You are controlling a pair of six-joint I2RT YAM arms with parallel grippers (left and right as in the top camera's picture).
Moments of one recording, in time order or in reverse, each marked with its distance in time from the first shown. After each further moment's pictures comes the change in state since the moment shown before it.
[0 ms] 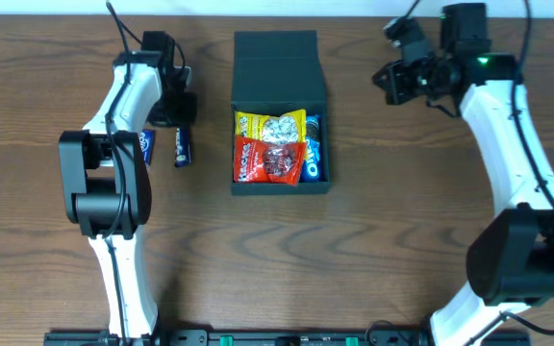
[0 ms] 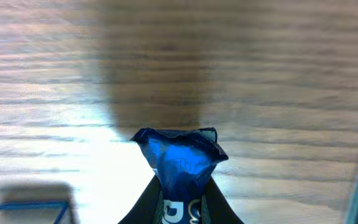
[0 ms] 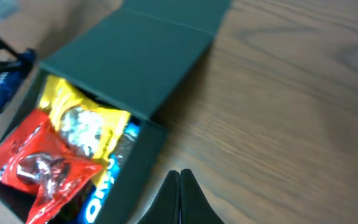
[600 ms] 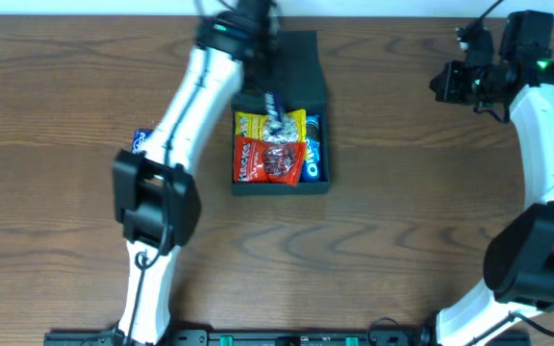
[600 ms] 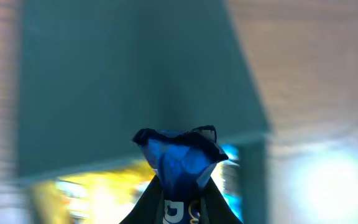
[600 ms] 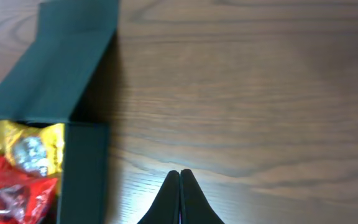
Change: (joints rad) left arm -0.382 -0.016 0.332 -0.055 0.085 -0.394; right arm -0.194 0.000 0.000 -0.065 0.082 0.184
